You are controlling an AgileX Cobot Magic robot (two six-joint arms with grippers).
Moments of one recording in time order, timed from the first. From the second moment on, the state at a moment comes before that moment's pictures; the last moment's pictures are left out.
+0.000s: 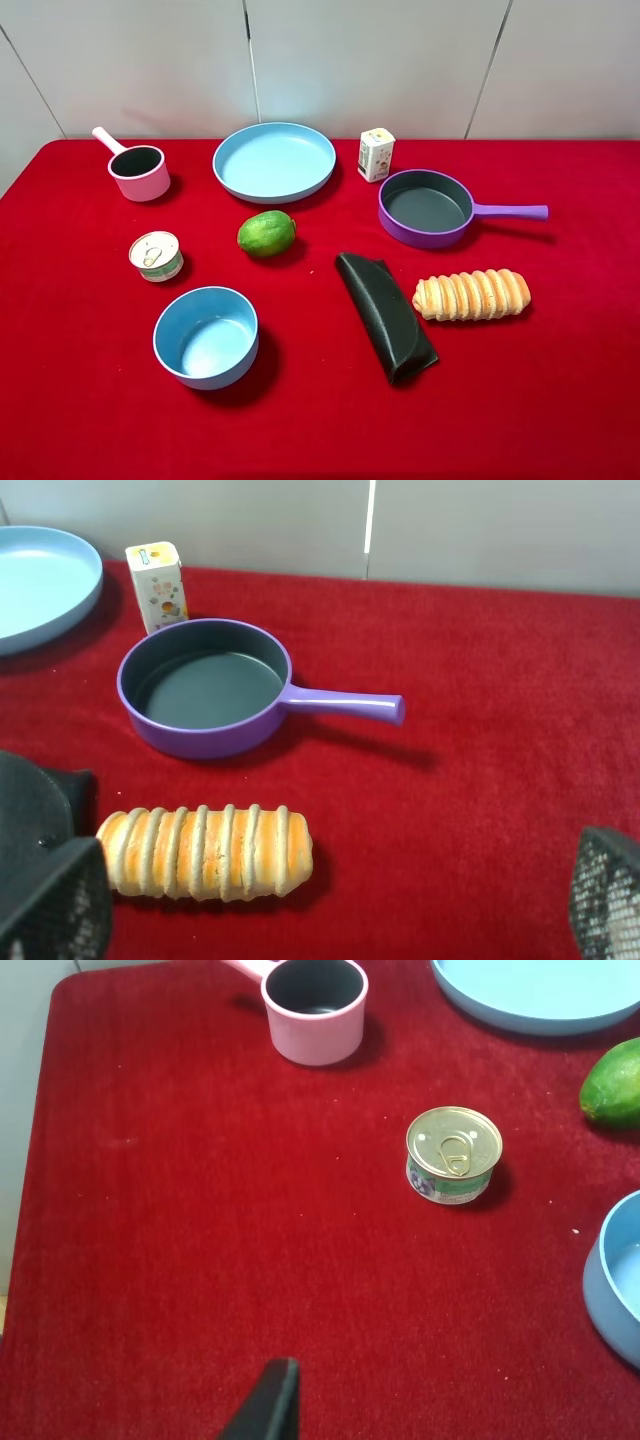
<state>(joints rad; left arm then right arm) -0.16 -0.01 -0.49 0.02 1.06 0.03 0.14 -0.01 -0.50 -0.03 1.02 -0.01</state>
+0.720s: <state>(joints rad) -0.16 -0.01 -0.49 0.02 1.06 0.03 0.14 -0.01 -0.50 -0.03 1.02 -0.01</state>
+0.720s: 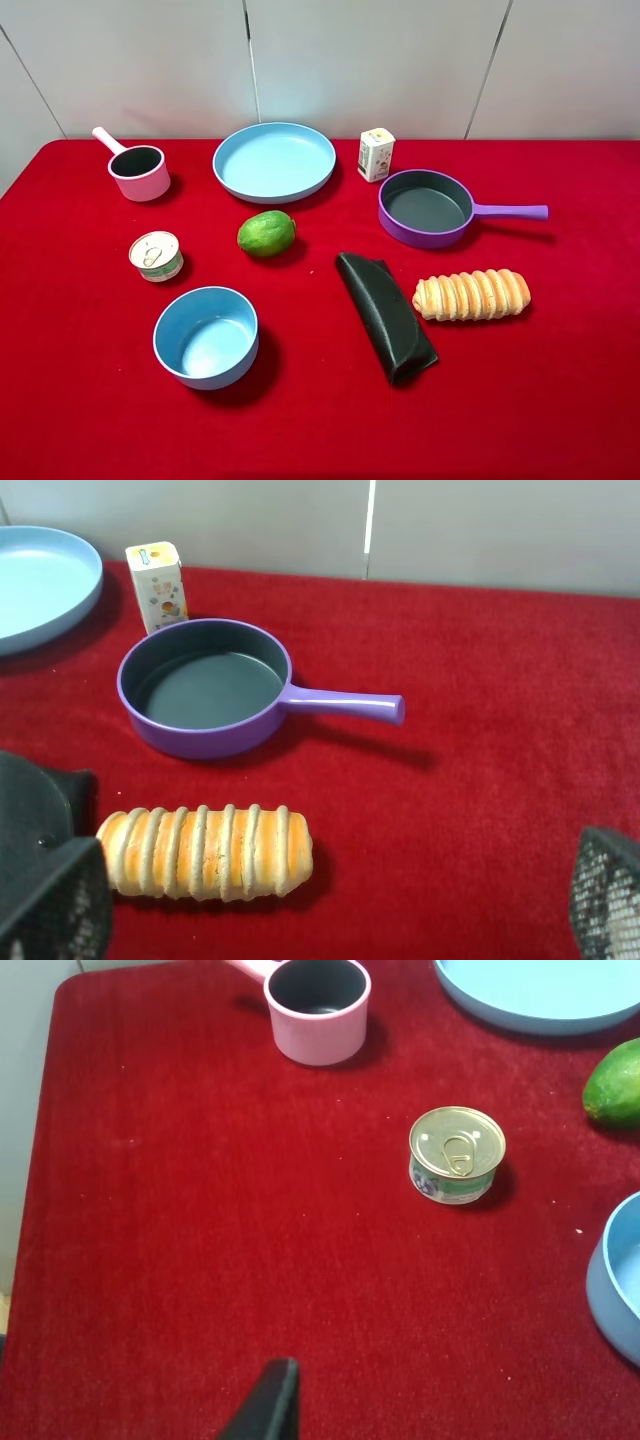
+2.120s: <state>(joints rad) -0.17 0.54 -0.57 -0.15 0.76 0.31 0.14 -0.01 -0.50 -0.03 1.02 -0.01</state>
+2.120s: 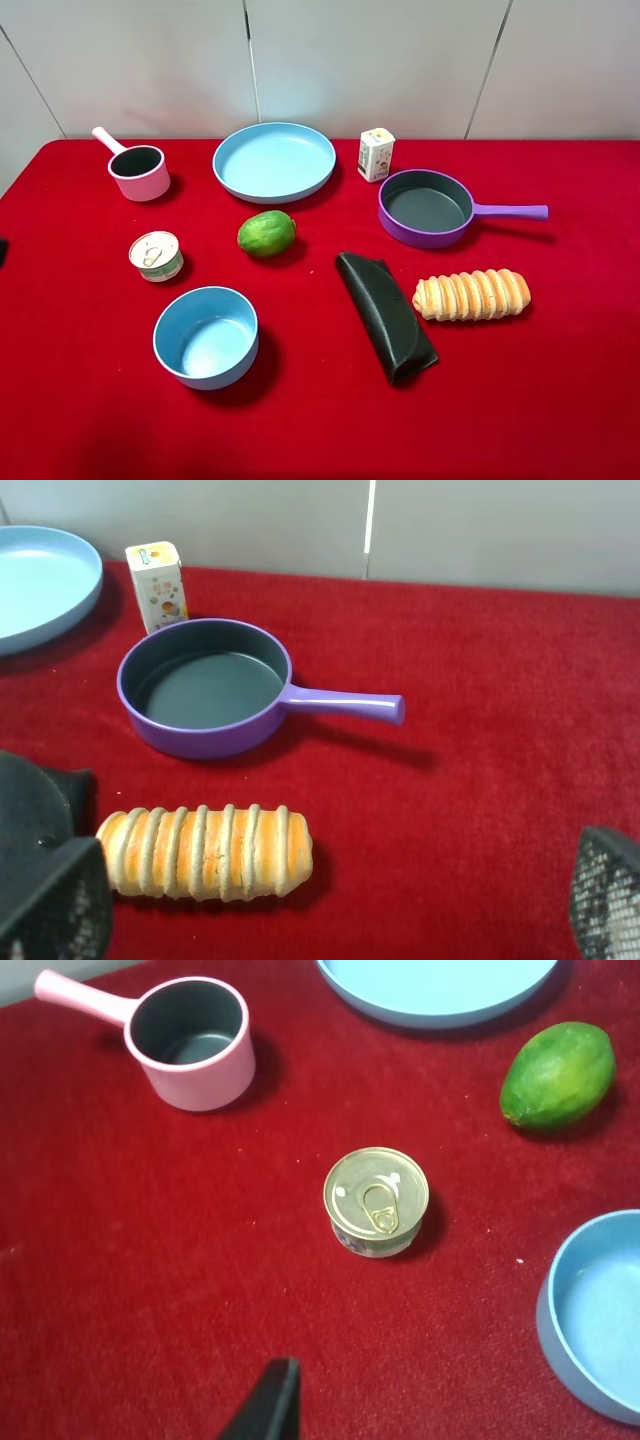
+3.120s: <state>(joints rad) -0.50 1.28 -0.99 -0.05 0.69 0.44 0.14 -0.01 -0.50 -0.03 1.02 -0.01</state>
